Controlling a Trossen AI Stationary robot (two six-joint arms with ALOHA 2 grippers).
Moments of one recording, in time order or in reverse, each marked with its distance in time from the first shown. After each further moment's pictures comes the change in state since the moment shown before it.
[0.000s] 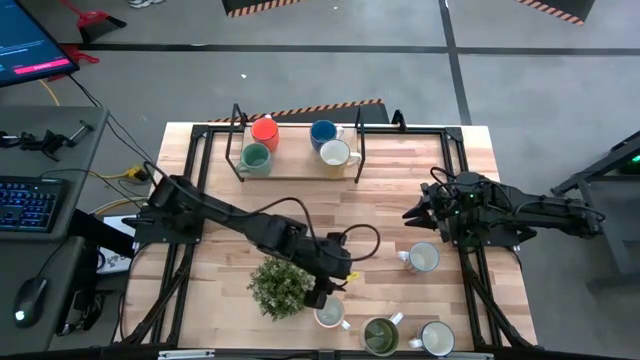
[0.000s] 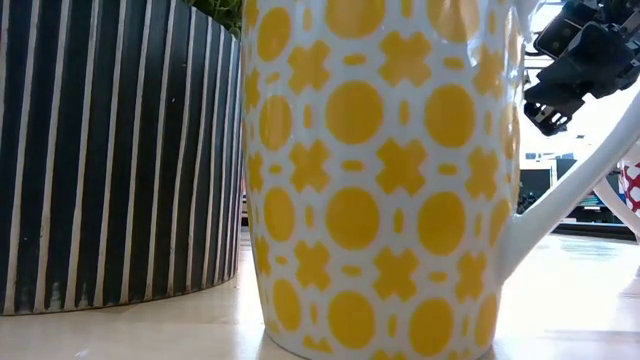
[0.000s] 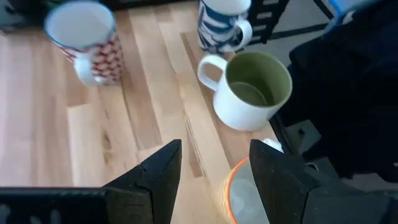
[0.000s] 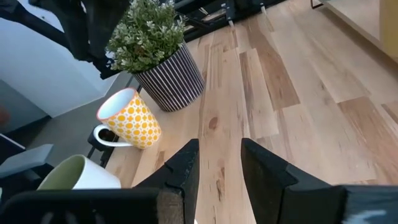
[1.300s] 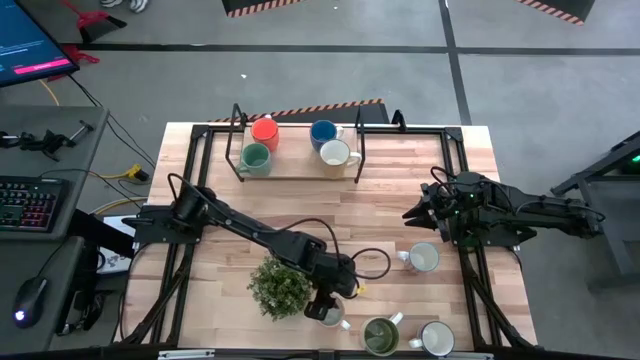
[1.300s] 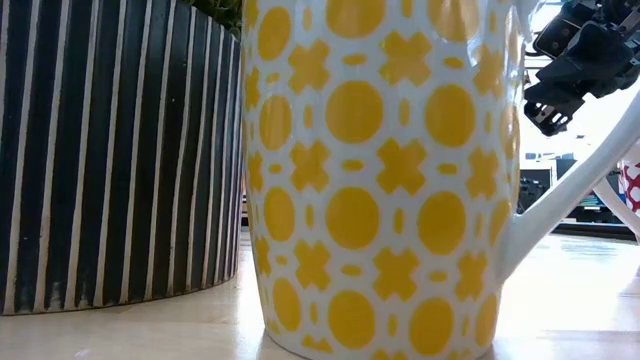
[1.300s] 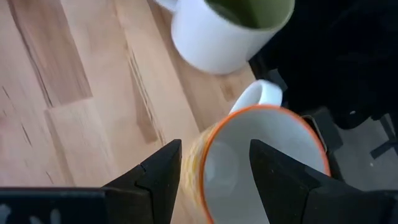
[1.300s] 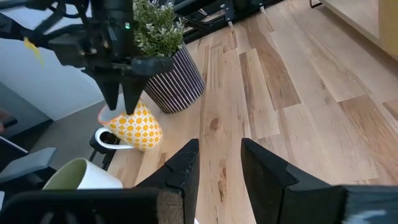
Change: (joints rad) left arm 0.000 0.183 -0.002 -0.013 0.208 -0.016; right arm 0.000 0.000 0.000 0.005 0.001 0.019
